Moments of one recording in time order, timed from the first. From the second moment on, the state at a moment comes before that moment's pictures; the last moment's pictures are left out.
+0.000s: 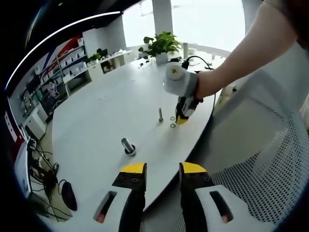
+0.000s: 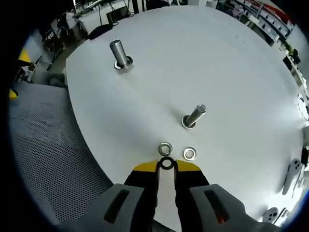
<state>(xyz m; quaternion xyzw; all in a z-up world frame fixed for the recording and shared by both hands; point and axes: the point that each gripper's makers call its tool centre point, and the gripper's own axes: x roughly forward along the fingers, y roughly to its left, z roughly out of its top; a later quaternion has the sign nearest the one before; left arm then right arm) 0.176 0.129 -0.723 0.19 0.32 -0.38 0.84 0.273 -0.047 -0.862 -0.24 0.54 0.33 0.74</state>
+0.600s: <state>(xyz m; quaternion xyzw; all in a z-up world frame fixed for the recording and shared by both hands) 0.180 0.129 -0.717 0.17 0.31 -0.38 0.85 0.311 -0.046 -0.822 -0.28 0.46 0.32 0.78</state>
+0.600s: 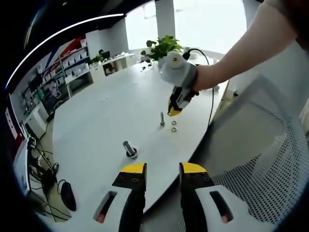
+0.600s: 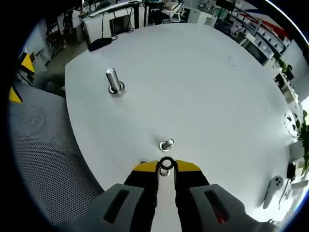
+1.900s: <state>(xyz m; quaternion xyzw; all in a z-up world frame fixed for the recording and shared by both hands) 0.179 0.129 -0.718 0.17 0.32 -0.38 0.85 0.331 -0.026 -0.825 -0.31 0.44 0.34 0.77</state>
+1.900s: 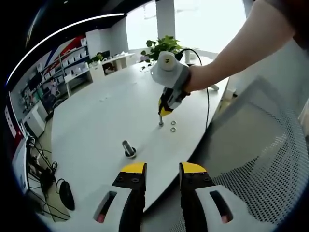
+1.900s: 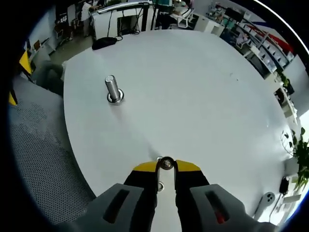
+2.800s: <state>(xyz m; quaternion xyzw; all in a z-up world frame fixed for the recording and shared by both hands) 0.182 0.137 -0.725 0.18 0.33 -0.36 0.85 0.329 -0.032 -0.839 -0.30 0.46 0.36 0.76</state>
